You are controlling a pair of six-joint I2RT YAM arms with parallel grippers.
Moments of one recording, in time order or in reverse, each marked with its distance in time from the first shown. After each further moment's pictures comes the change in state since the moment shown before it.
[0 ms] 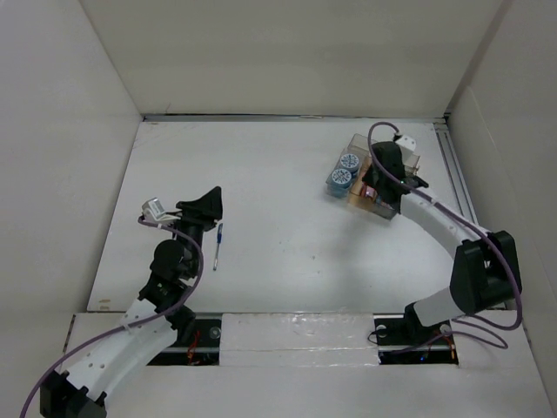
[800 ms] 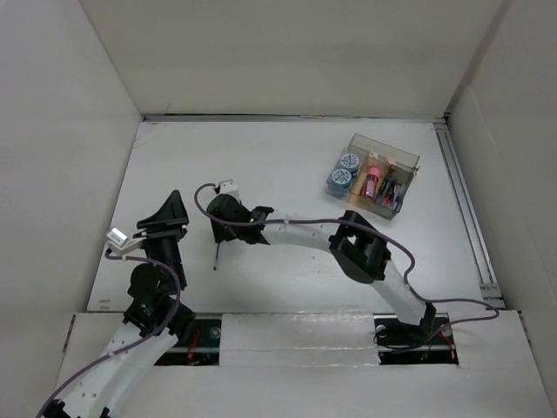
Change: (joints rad) left arm 0.000 -0.293 0.000 -0.113 -0.293 -0.035; right arm 0.862 0.786 0.766 -0.089 -0.122 -0.009
